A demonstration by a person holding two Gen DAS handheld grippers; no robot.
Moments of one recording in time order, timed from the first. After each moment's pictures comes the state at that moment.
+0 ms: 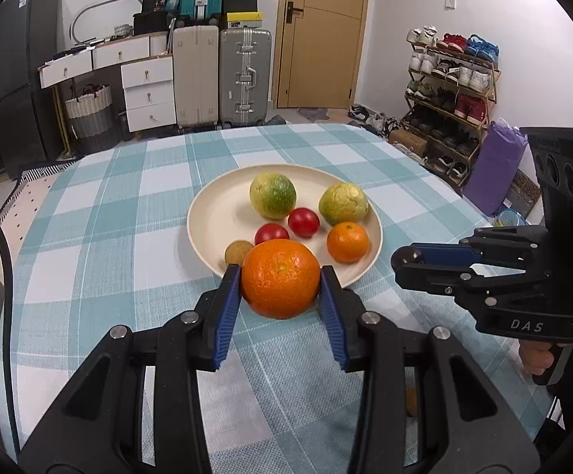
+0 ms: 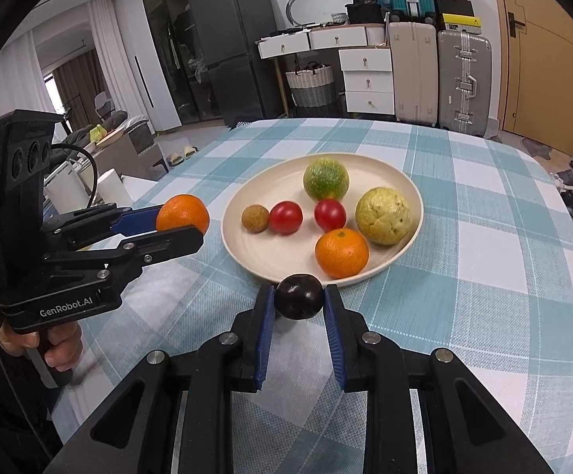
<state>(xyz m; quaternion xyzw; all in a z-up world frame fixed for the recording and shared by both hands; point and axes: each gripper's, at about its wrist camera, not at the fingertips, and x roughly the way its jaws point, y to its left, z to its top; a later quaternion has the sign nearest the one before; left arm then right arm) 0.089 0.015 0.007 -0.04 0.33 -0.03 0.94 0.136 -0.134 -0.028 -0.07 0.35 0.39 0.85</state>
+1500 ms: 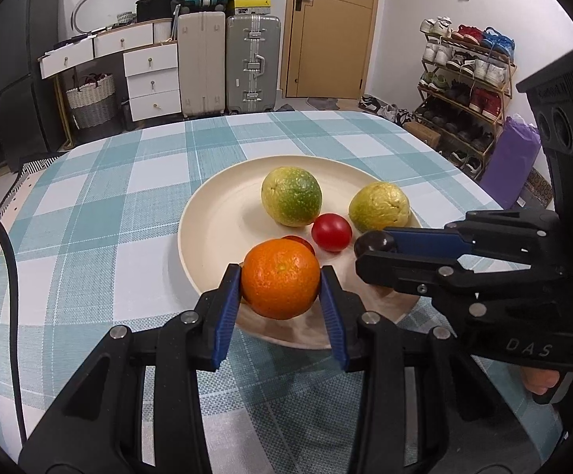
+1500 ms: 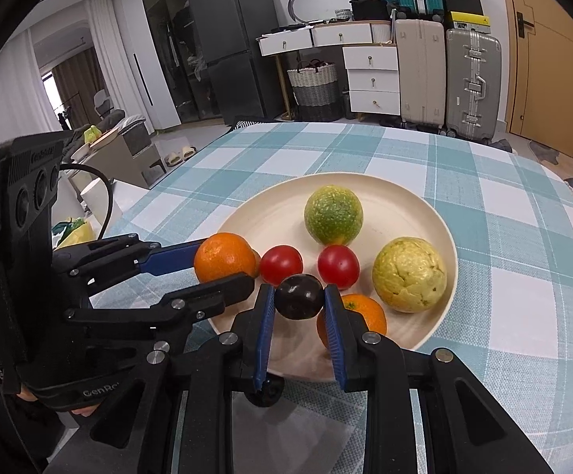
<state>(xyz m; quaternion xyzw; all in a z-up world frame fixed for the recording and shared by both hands) 0.153 0.022 -0.028 -0.04 0.36 -0.01 0.93 0.186 -0.084 -0.035 -0.07 0.36 0.40 0.84</state>
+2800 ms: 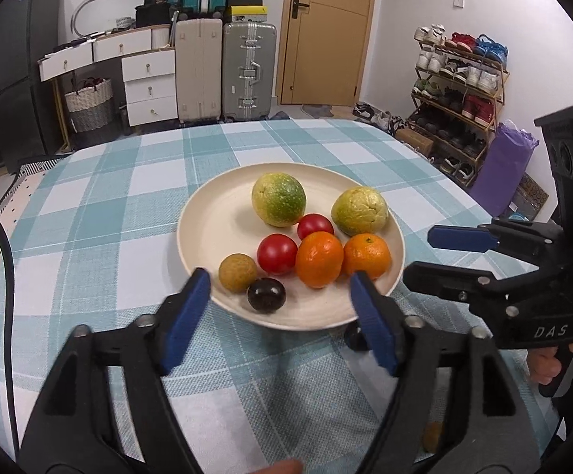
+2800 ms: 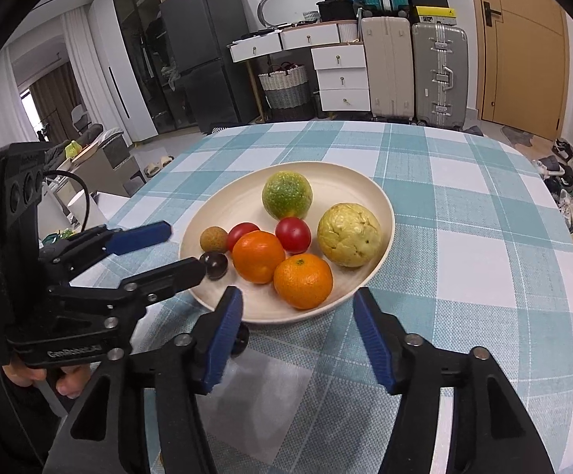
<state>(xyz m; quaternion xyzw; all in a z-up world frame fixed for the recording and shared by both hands) 0.129 0.021 -0.013 -0.05 0.34 -0.02 0.94 0.169 -0.133 -0.030 -0.05 0.36 0.35 0.86</state>
